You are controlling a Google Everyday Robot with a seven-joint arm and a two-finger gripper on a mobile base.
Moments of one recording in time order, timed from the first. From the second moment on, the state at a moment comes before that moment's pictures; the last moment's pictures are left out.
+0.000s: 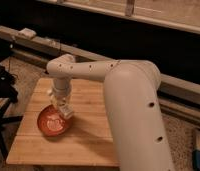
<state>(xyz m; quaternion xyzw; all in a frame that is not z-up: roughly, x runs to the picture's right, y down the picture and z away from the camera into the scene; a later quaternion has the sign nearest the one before) -0.203 0.091 0.799 -0.40 0.08 0.40 0.82</state>
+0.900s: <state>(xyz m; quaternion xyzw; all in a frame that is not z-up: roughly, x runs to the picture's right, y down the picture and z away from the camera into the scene) -0.225 0.094 0.784 -0.40 0.05 0.37 0.84</state>
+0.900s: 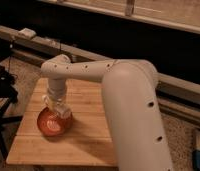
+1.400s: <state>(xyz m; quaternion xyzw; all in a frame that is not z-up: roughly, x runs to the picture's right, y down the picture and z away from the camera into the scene) -0.226 0.089 0.779 -0.40 0.04 0.38 0.83</state>
